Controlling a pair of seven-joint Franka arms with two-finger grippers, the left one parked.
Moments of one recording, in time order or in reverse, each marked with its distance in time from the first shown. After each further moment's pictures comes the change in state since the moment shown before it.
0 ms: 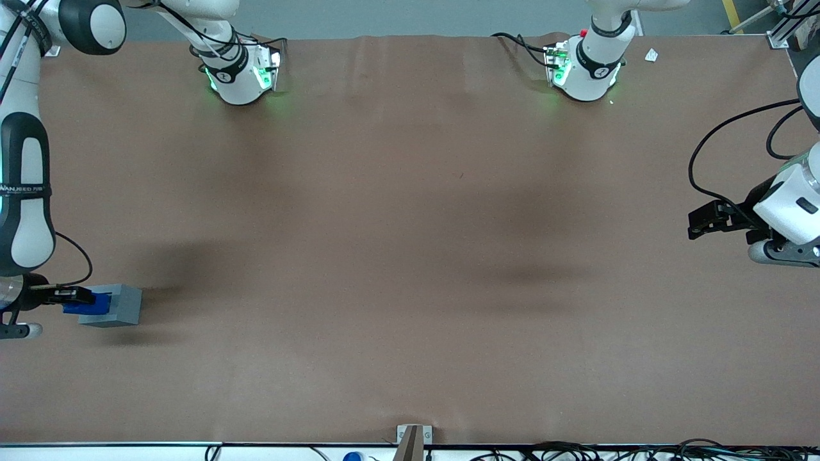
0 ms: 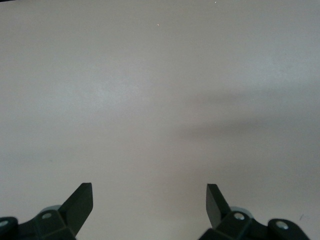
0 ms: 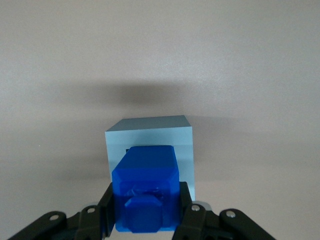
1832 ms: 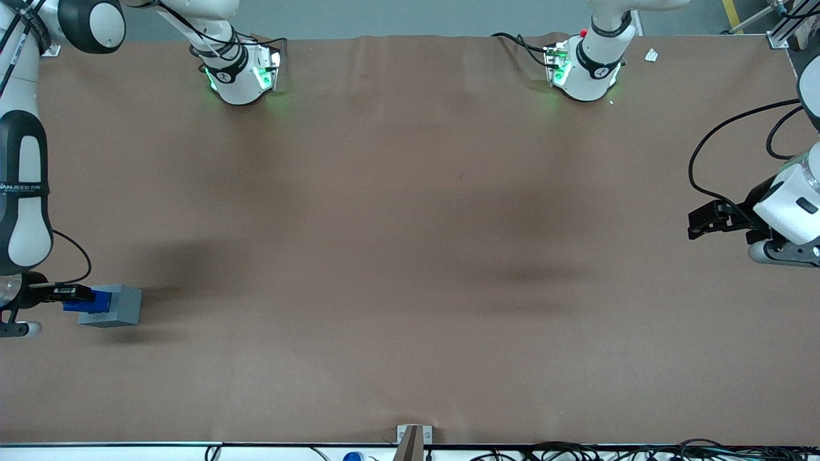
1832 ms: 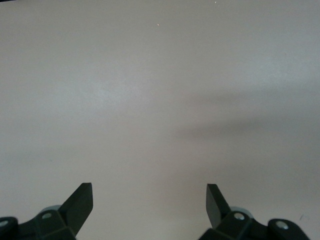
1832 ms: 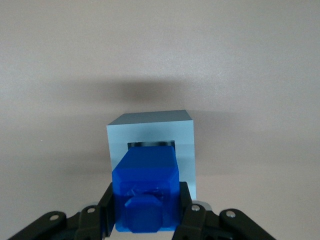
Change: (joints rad) arm 0.000 -0.005 -0.001 -0.001 0.000 -0.021 0.000
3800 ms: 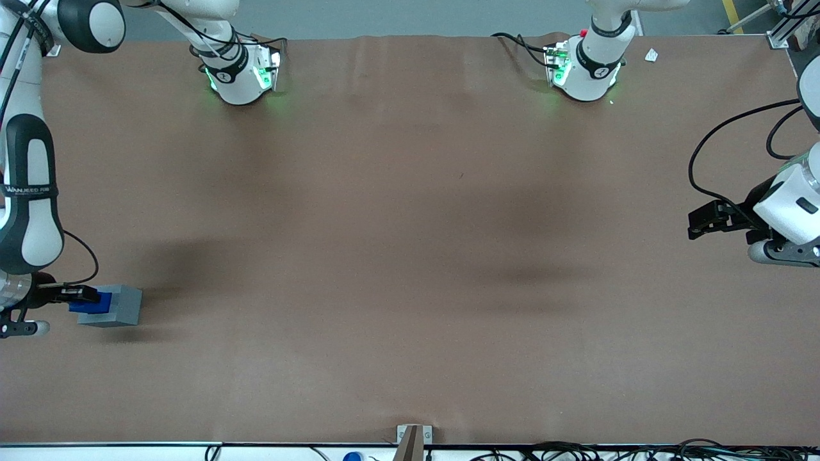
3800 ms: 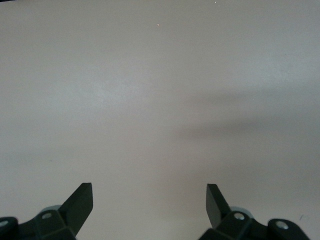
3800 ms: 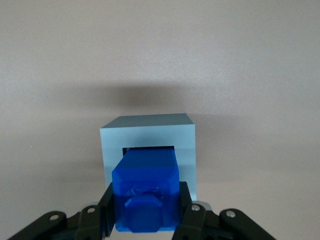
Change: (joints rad) arm -0.001 -0.002 0.001 -0.057 0.002 0.078 0.000
